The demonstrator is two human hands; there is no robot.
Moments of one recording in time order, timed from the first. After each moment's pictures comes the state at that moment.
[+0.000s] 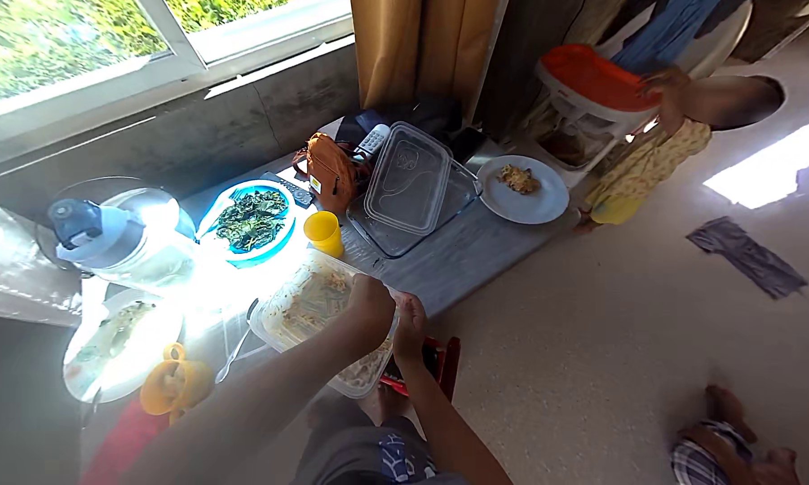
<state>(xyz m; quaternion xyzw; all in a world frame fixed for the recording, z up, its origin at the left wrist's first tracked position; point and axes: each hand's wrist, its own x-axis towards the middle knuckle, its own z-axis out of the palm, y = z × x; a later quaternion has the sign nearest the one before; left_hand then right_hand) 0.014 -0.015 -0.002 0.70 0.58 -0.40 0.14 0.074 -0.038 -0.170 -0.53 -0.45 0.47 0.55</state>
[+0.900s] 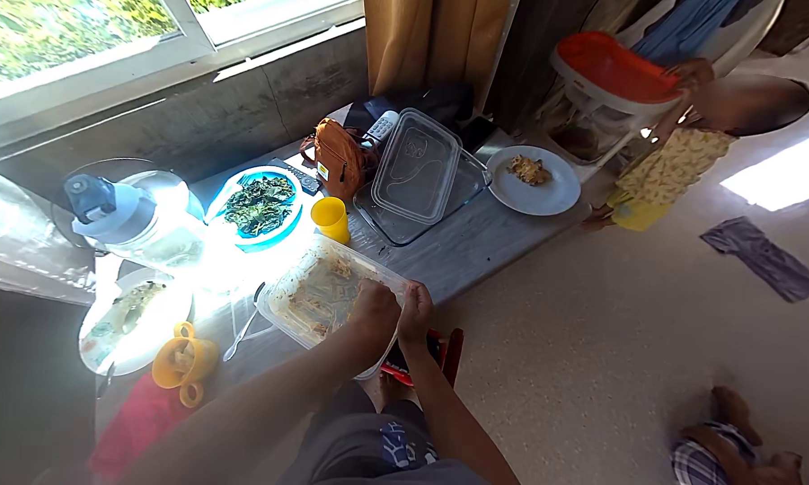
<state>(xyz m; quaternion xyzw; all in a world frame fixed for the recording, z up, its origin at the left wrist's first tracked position) 0.021 -0.049 -0.008 0.72 0.56 -0.40 0.10 0.075 -0.039 -0.167 -0.55 -0.47 0.44 0.53</state>
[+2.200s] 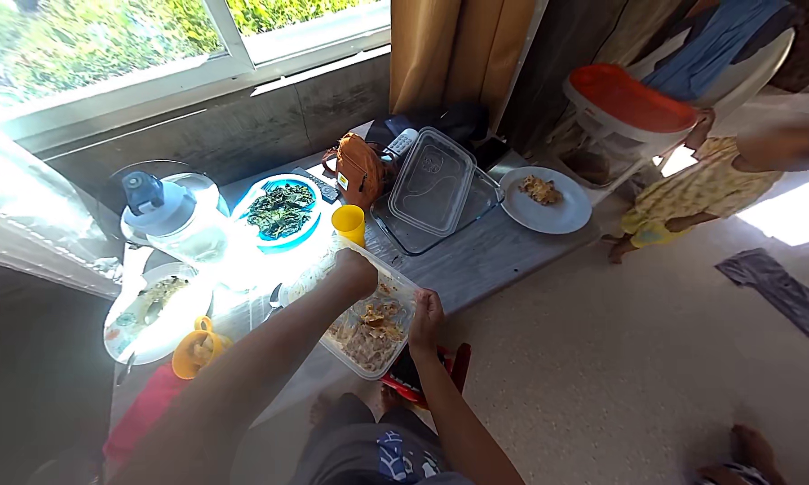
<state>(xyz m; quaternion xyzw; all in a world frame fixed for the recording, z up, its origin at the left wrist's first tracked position) -0.049 0.002 -0.001 0.63 0.65 -0.38 0.21 0.074 -0.039 -0.164 -0.56 -0.48 0.44 0.52</state>
